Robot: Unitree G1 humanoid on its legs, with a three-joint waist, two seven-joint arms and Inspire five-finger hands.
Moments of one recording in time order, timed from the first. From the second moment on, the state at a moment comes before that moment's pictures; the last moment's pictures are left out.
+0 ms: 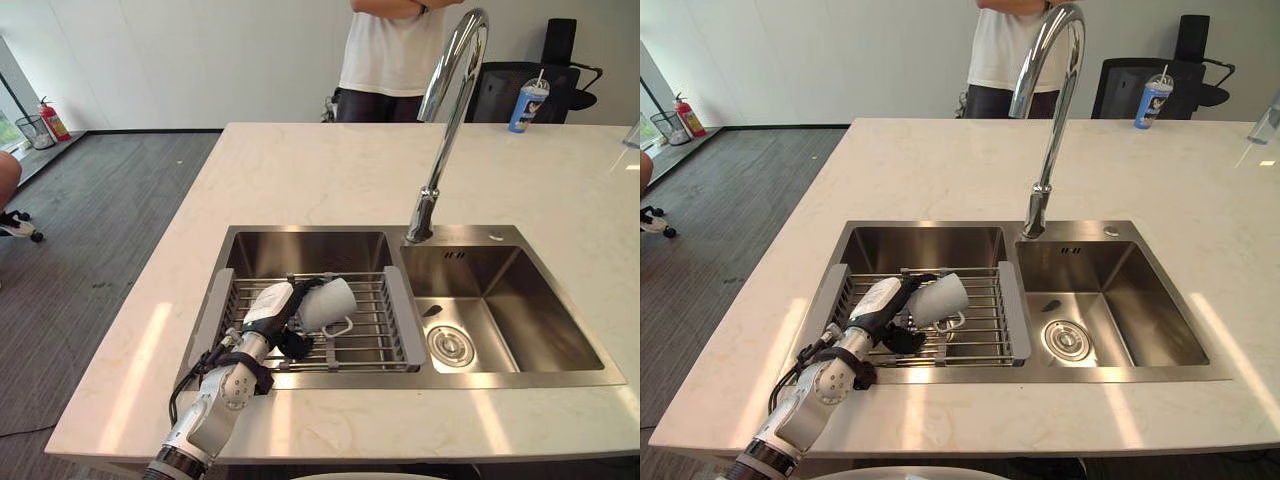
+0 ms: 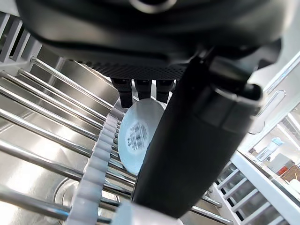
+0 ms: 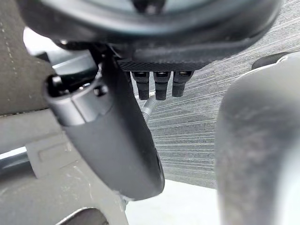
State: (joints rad) left arm 0.01 0.36 -0.34 0.05 0.59 -0.02 -0.02; right arm 0.31 -0.07 -0.27 0.87 0.11 -0.22 0.37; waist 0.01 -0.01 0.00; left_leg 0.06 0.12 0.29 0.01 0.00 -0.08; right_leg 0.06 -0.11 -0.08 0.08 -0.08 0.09
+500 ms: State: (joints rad) left arm -0.07 0.37 -0.34 0.16 0.45 -0.04 0.01; right arm 0.28 -0.07 -0.27 0.85 0.11 -0.21 0.38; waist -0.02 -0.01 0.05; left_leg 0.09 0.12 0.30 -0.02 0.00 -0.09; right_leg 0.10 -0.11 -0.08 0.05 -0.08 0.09
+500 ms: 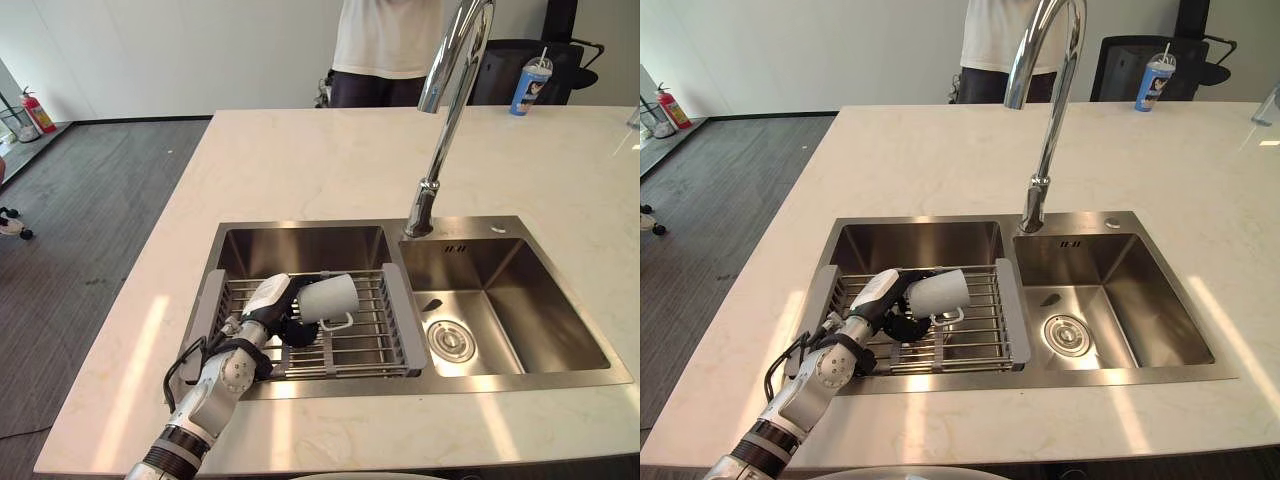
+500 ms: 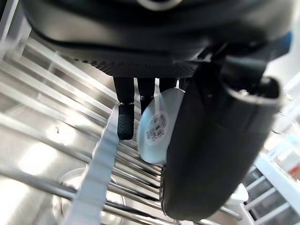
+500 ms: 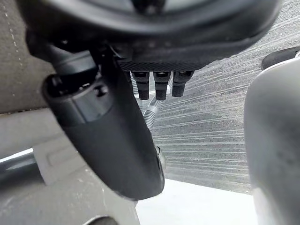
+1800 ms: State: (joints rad) left arm 0.16 0.11 -0.08 -0.40 -0.57 -0.40 -0.32; right arm 0.32 0.00 -0.33 0.73 0.13 -0.26 0.29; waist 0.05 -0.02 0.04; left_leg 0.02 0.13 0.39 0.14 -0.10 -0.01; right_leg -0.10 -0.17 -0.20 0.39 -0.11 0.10
